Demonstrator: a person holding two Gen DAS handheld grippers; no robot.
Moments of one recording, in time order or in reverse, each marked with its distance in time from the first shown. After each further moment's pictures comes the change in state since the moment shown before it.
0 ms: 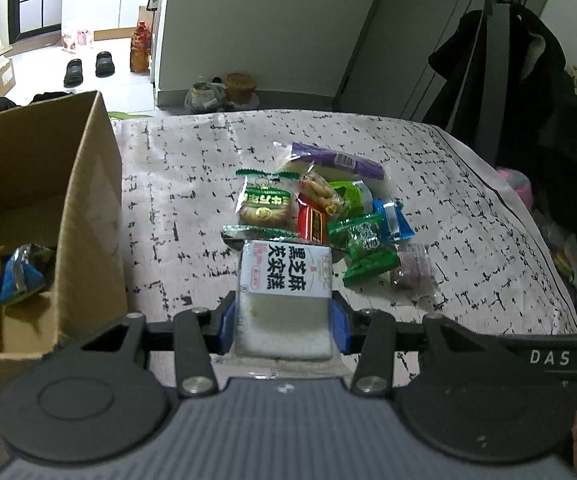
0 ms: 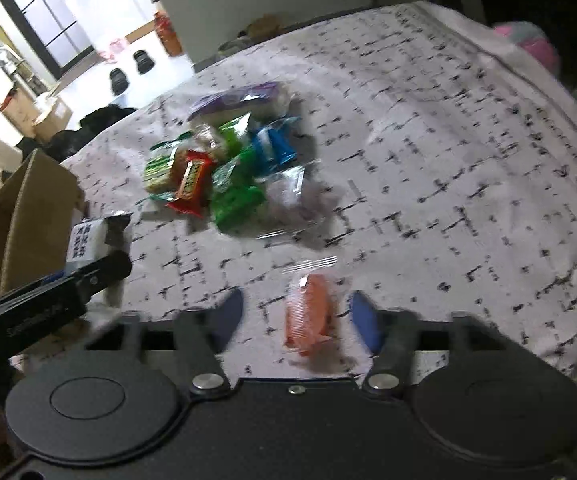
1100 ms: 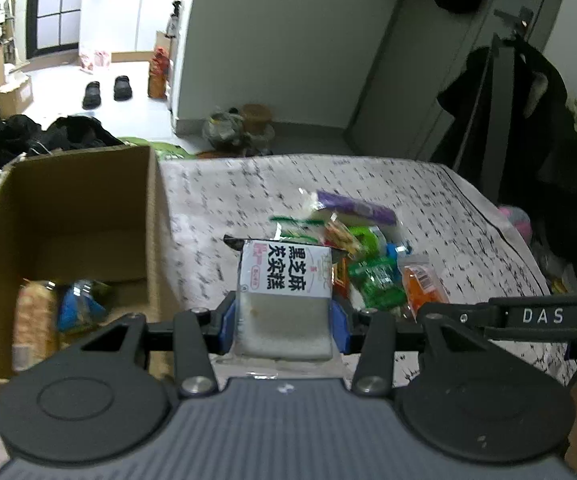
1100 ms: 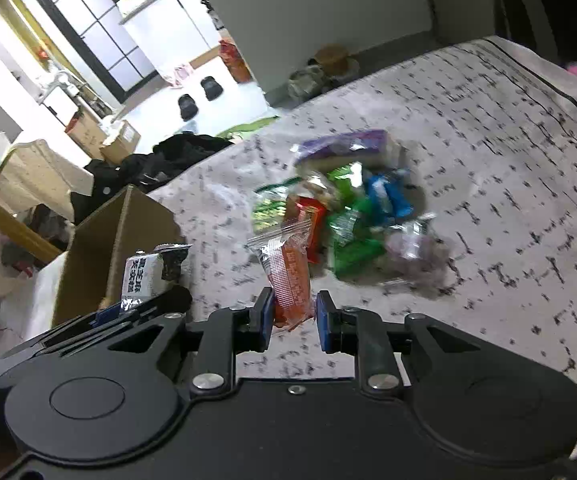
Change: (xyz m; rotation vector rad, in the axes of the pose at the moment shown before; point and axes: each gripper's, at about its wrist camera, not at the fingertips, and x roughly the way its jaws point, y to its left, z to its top) left arm -0.050 0.024 0.020 -0.023 -0.094 0.032; right arm -0.025 0.047 0.031 0.000 -0.061 0.271
